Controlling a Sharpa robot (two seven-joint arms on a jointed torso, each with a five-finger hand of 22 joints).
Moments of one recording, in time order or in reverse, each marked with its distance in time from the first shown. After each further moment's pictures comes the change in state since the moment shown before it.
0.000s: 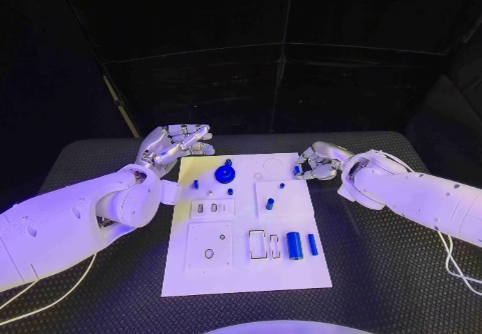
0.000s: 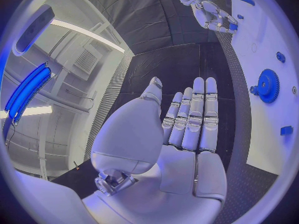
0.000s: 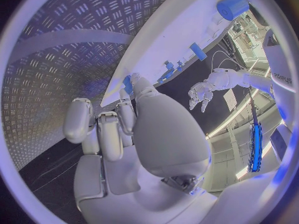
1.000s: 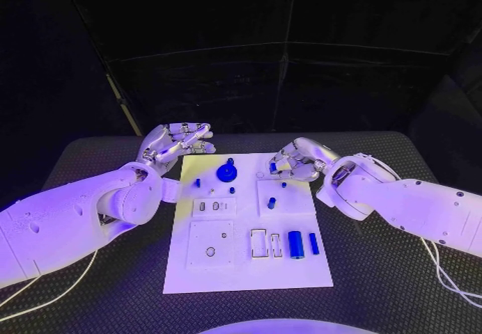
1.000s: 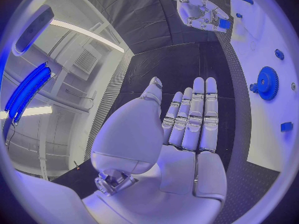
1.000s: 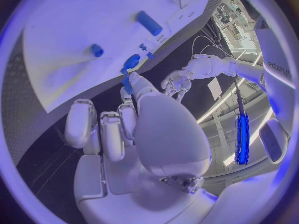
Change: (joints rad) left arm -0.001 -0.005 0.000 -0.005 0.000 0.002 -0.002; left_hand 0.000 0.000 -0.002 -0.002 0.000 0.007 0.000 -0.004 0.000 0.000 0.000 -0.007 0.000 0.000 0.000 0.000 0.001 0.000 0.000 0.000 0.000 -0.001; right arm 0.000 -0.021 0.001 0.306 0.040 -0.147 -0.082; right_hand -0.004 0.039 0.104 -0.049 0.005 0.058 -0.017 0.034 0.000 0.039 -0.039 0.044 0.051 -0.001 -0.037 0.011 0.000 0.000 0.030 -0.037 0.019 0.040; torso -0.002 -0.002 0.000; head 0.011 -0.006
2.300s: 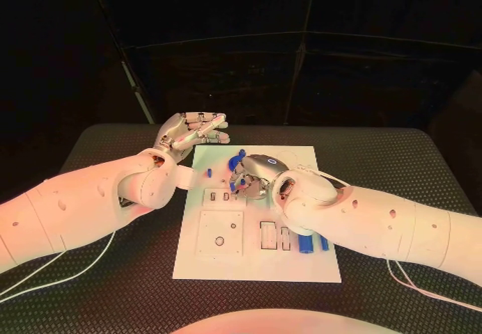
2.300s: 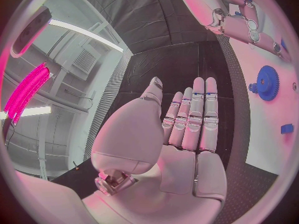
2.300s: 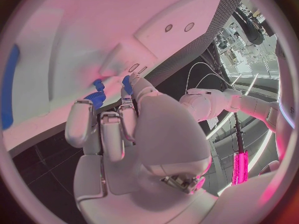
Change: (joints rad) left arm 0.001 0.024 0.000 -0.027 0.000 0.000 -0.004; left_hand 0.005 0.005 -0.001 -0.001 0.000 0.000 0.000 0.000 0.000 0.003 0.004 0.000 0.000 0.000 0.000 -0.004 0.001 0.000 0.000 0.000 0.000 -0.001; right arm -0.020 0.302 -0.059 -0.026 -0.326 0.071 -0.309; right_hand -0.014 0.008 0.007 -0.007 -0.035 0.000 0.000 0.000 0.000 0.007 -0.007 -0.009 -0.002 0.004 -0.004 0.000 0.000 0.000 -0.004 -0.003 0.000 -0.001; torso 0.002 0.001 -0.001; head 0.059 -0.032
